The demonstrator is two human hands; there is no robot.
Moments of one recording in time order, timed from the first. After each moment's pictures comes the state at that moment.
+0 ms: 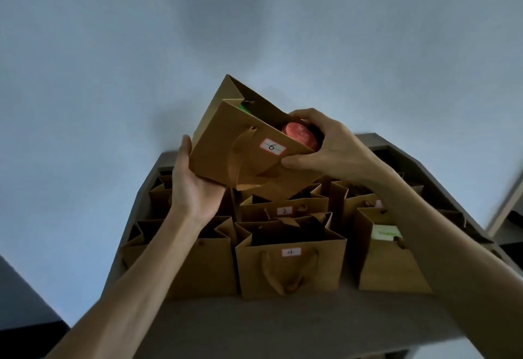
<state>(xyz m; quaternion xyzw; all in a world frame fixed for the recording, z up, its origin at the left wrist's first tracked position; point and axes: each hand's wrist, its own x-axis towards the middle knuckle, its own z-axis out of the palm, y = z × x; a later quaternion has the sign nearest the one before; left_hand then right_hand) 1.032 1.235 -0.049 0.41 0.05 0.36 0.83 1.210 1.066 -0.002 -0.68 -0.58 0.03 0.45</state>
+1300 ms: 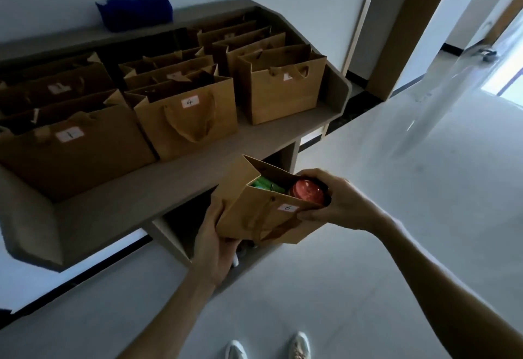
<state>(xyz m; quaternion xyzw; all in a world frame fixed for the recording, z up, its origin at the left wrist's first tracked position) 0.892 1.024 -0.290 0.41 0.22 0.01 0.89 1.004 0.789 -0.223 -0.85 -0.31 0.15 0.39</state>
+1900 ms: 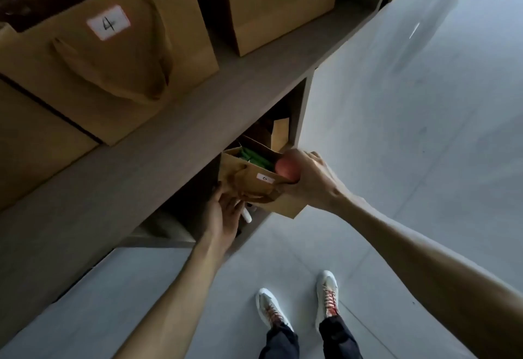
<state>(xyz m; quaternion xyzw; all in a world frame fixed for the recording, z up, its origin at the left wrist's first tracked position) 0.971 1.081 -0.437 0.40 0.43 -0.07 0.80 1.038 0.877 -0.392 -0.93 -0.14 0.13 0.32</state>
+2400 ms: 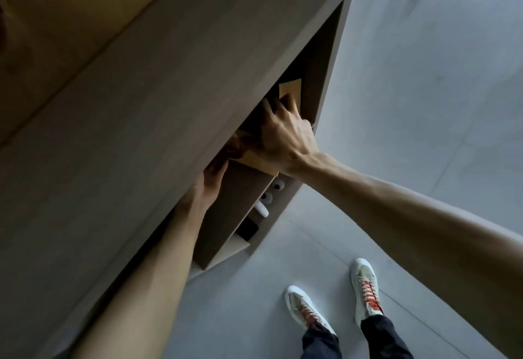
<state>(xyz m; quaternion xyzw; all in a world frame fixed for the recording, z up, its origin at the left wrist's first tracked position) 1.098 1.140 -0.529 0.43 0.41 -0.10 0.80 1.132 0.977 -0.485 -0.96 -0.12 0.03 0.24</state>
